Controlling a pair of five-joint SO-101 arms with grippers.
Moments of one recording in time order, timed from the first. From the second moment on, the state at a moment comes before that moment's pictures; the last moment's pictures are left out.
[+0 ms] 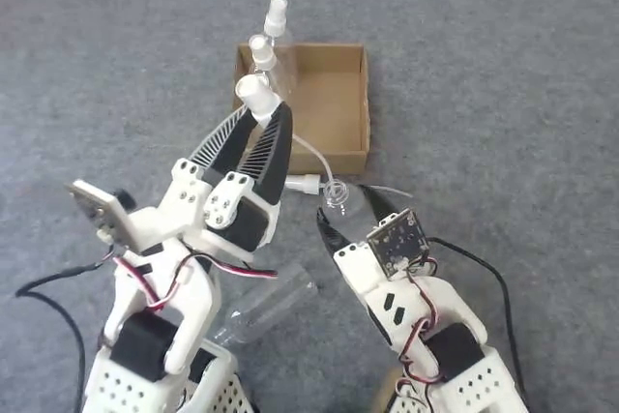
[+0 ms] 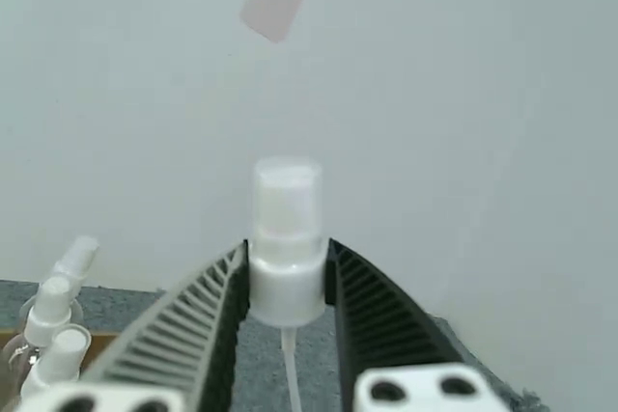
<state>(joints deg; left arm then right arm) 20.0 -84.7 65.5 25.5 28.6 -35.0 -103.0 95.0 35.0 4.7</state>
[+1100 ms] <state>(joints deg) 17.5 -85.0 69.4 28.4 28.5 -35.0 -102.9 95.0 35.0 4.7</state>
